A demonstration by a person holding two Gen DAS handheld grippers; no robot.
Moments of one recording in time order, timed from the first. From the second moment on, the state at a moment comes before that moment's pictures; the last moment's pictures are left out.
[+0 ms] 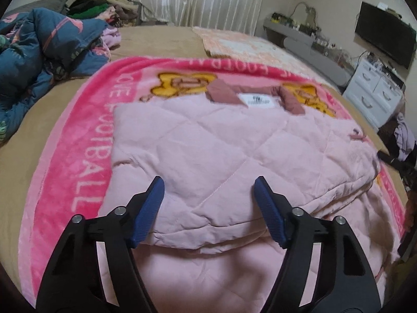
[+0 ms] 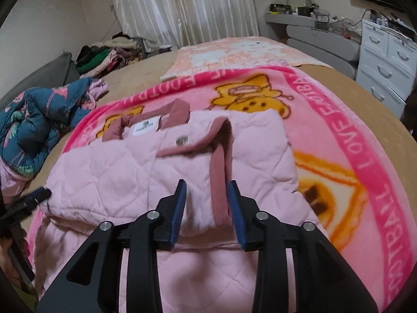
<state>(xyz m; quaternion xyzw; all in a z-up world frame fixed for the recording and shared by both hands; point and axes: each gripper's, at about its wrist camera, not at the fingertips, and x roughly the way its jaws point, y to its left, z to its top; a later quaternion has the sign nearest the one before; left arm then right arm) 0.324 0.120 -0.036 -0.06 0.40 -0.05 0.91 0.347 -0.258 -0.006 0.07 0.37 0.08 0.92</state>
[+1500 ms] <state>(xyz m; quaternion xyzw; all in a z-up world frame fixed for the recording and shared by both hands) 0.324 0.118 -0.041 -0.09 0.44 -0.05 0.89 0.386 -0.155 -0.047 -0.01 0.47 0.14 0.87</state>
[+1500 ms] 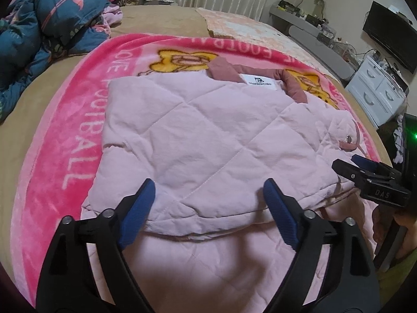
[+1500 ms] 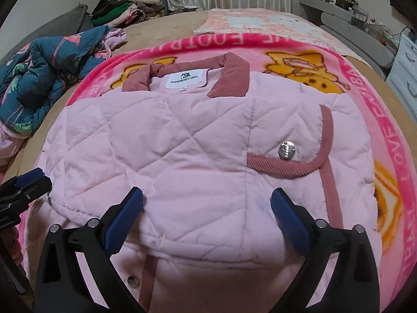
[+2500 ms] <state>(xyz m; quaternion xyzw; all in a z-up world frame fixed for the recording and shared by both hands) 0.287 0.110 0.029 -0.07 0.39 -0.06 0.92 0.315 -0.192 0.031 0.04 0.39 0.11 0.92</state>
